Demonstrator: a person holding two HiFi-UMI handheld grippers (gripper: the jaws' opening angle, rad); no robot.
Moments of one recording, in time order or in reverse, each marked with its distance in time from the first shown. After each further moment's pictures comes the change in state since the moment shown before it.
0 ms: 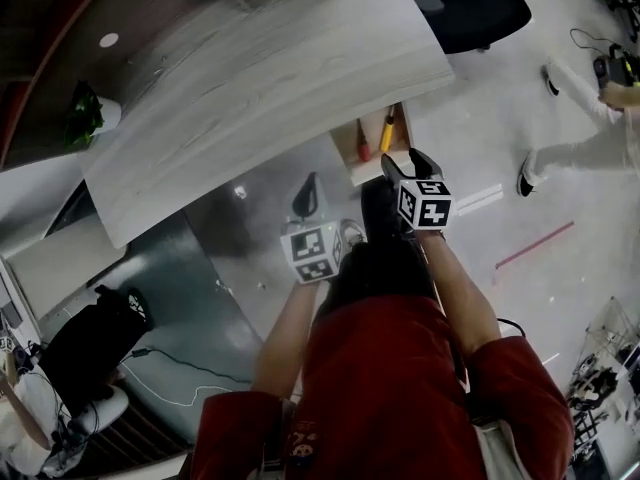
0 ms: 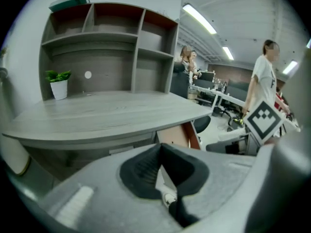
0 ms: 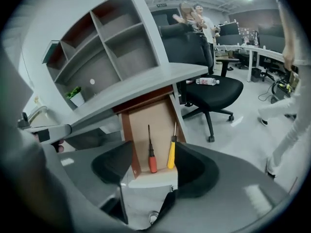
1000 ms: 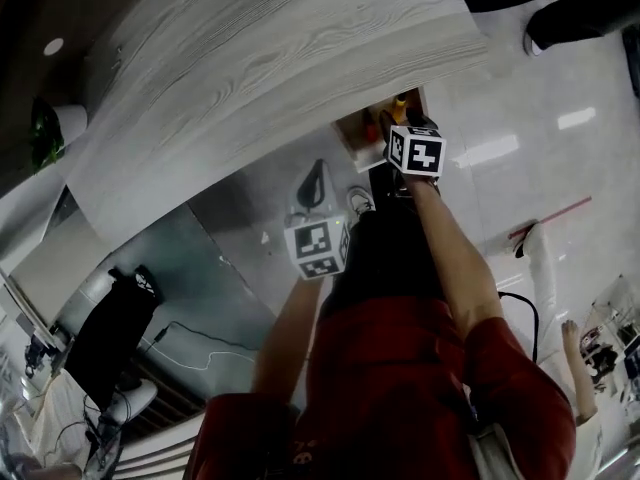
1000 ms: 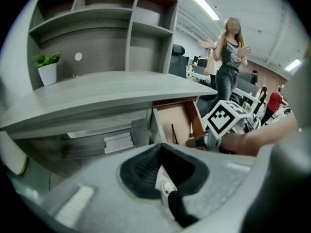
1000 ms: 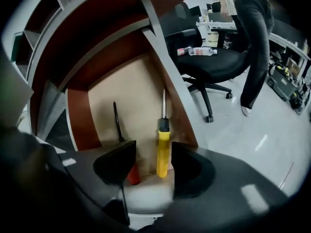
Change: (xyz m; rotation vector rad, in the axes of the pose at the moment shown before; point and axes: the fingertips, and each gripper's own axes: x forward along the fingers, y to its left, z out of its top) left arm 0.077 0.003 -0.060 0.010 0.163 -0.011; right arm 0.151 -0.057 -0.045 0.126 0.214 -0.069
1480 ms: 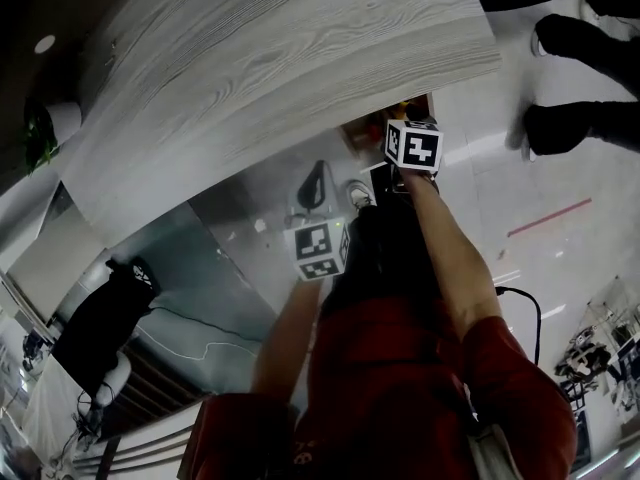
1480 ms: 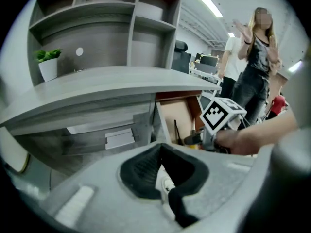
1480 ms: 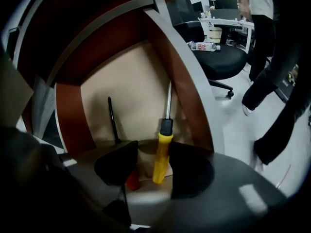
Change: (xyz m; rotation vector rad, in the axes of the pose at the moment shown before) left arm 0.012 0.007 -0.011 -0.016 0.036 0.013; right arm 0.025 0.001 0.001 -0.010 0.053 -0.020
